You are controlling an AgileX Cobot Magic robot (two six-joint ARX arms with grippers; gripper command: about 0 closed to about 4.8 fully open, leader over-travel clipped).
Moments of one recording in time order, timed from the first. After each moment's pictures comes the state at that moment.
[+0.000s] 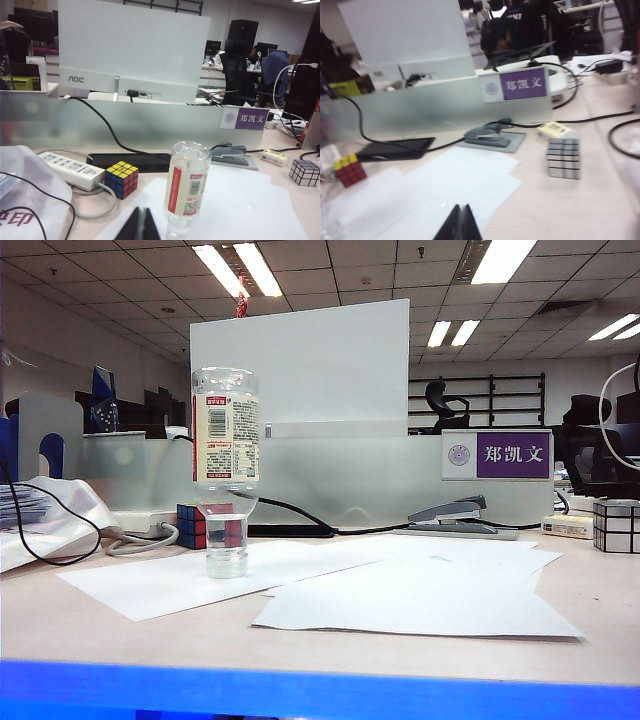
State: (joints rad) left arm -0.27 0.00 0.40 -0.25 0.07 -0.08; right arm -0.31 0.00 0.41 -0.36 -0.41 0.25
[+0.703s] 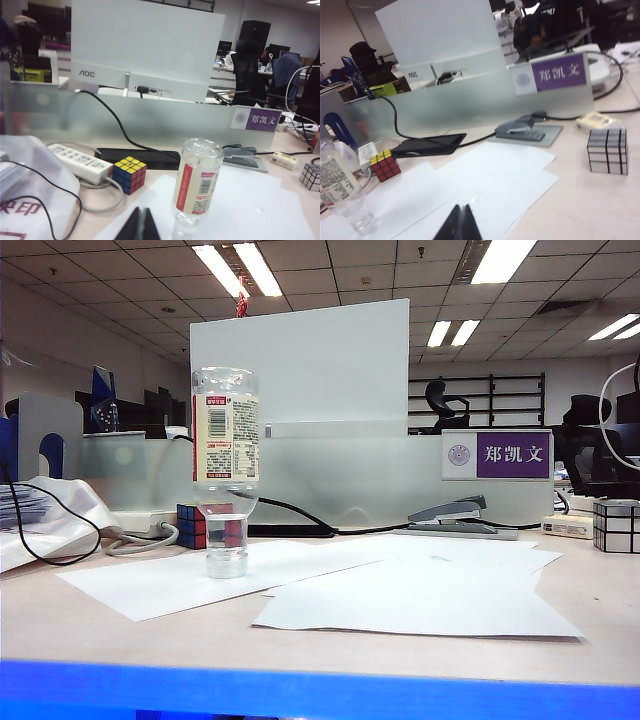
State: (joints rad) left arm -0.27 0.01 0.37 -0.22 0.02 -0.11; right arm -0.30 0.00 0.26 -0.17 -0.52 0.35
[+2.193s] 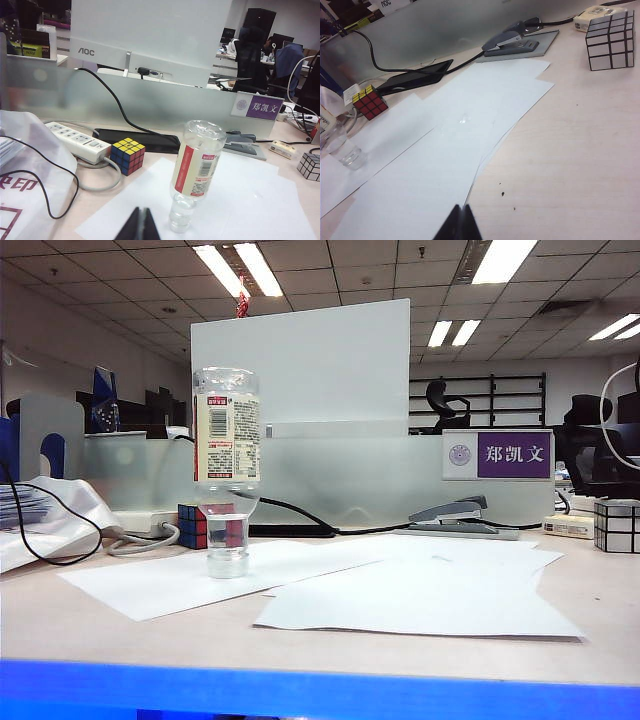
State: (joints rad) left arm -0.27 0.00 0.35 -0.26 0.02 -0.15; right arm -0.30 0.00 0.15 -0.35 -0.56 0.32
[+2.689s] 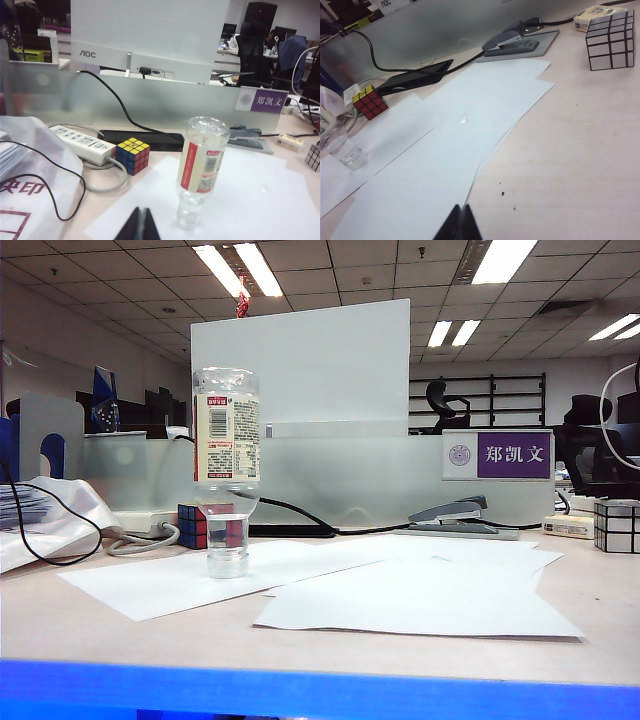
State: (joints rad) left arm -0.27 0.00 0.34 -0.26 0.02 -0.10; right arm -0.30 0.00 0.15 -0.35 -0.56 0.32
